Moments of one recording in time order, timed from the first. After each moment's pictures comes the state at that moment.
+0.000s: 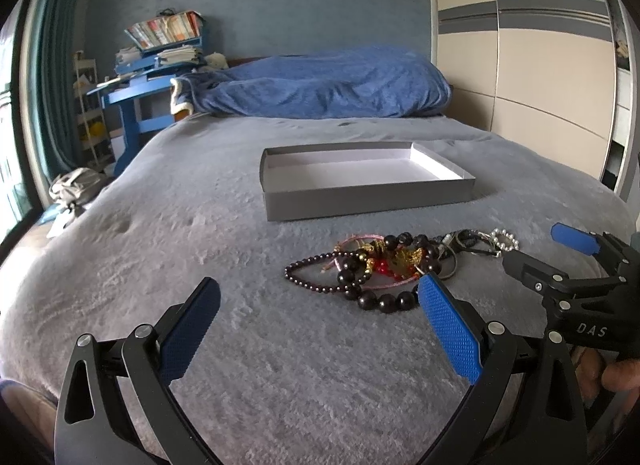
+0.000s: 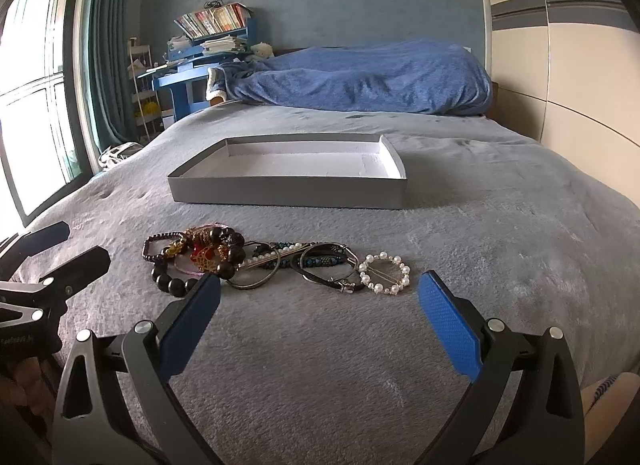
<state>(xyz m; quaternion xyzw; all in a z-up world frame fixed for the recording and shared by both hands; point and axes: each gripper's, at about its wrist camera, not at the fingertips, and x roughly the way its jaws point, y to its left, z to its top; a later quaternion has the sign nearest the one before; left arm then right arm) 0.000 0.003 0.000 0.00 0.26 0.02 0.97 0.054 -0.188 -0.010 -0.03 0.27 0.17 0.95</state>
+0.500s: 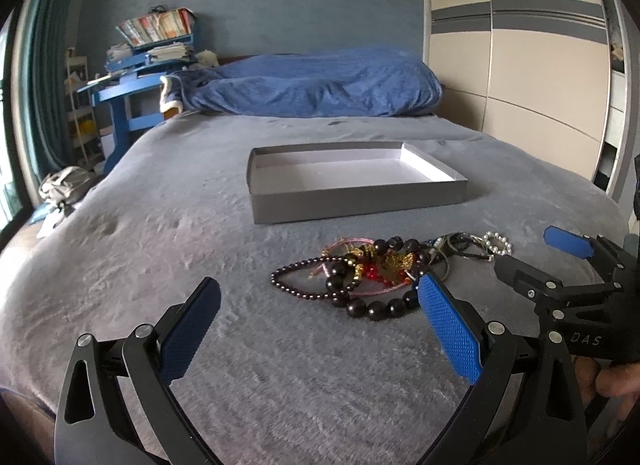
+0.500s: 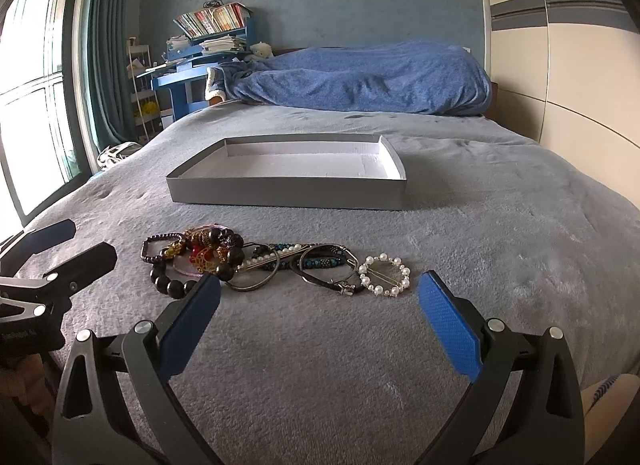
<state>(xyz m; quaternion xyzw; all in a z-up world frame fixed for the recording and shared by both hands) 0.010 0.001 0.000 -0.01 0.26 0.00 0.97 0.053 -0.189 -0.010 -0.03 0.27 0.16 0.95</state>
